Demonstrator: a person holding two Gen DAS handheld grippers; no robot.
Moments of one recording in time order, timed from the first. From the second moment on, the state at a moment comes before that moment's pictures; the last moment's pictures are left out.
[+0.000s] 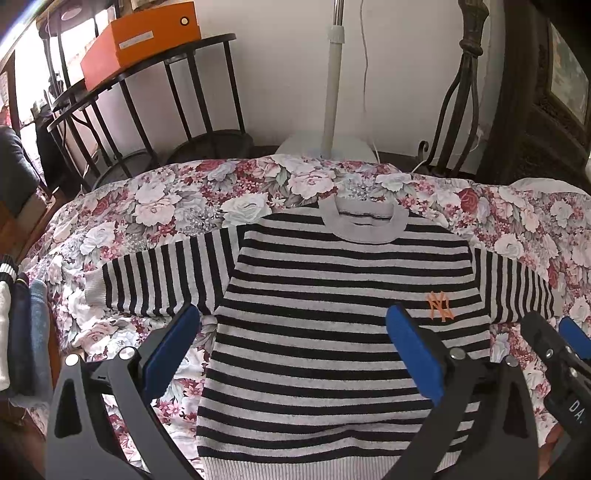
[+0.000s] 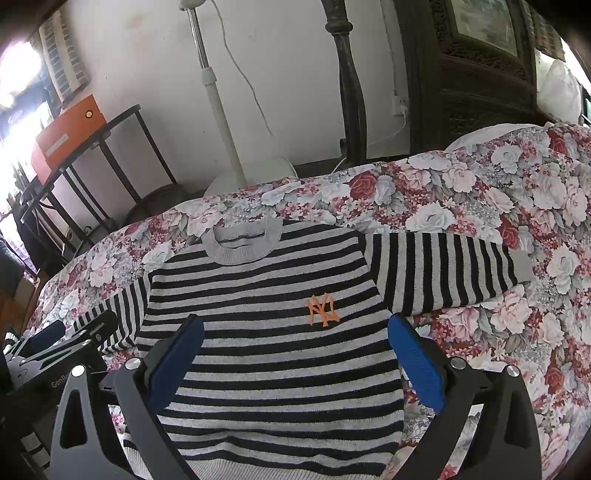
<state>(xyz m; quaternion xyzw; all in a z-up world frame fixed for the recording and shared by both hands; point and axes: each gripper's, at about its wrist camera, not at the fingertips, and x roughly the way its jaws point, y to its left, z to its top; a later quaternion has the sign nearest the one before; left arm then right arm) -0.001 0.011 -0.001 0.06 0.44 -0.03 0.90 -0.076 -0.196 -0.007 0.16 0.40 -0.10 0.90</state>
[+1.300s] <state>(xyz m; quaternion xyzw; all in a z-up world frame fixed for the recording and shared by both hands) -0.001 0.012 -0.001 0.06 0.44 -0.03 0.89 -0.076 -0.198 -0.009 0.16 0.40 -0.10 0.90</state>
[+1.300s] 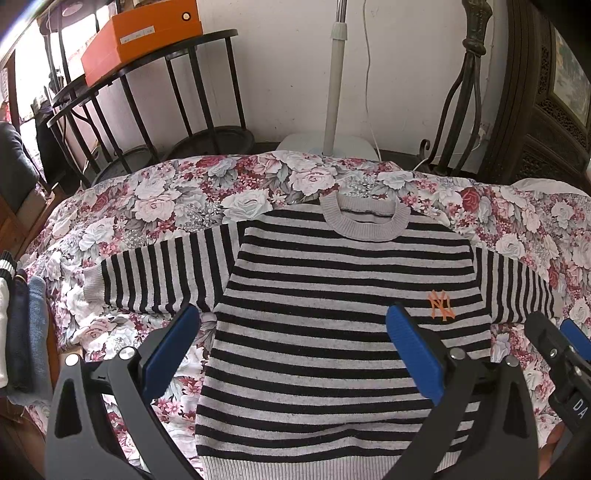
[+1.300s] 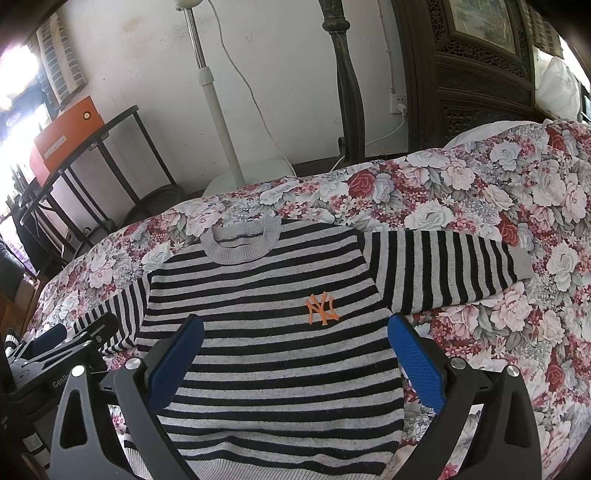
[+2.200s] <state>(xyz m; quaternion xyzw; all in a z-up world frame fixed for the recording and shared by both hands) 0.006 -0.004 -0.028 0.04 0.48 -0.03 0.88 -0.087 -0.223 -0.013 0.20 0.39 -0.11 0.89</state>
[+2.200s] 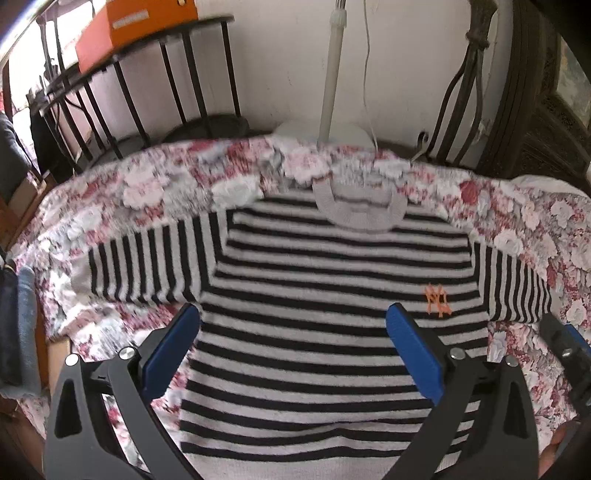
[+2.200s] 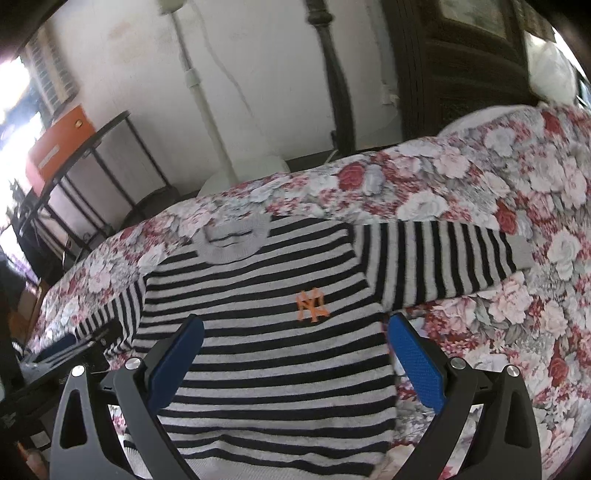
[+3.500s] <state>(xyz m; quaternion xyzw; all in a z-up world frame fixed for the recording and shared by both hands) -0.004 -0.117 -0.149 0.21 0.58 -0.09 0.78 -0.128 -0.553 -0.210 0.58 0.22 -0.27 0.73</state>
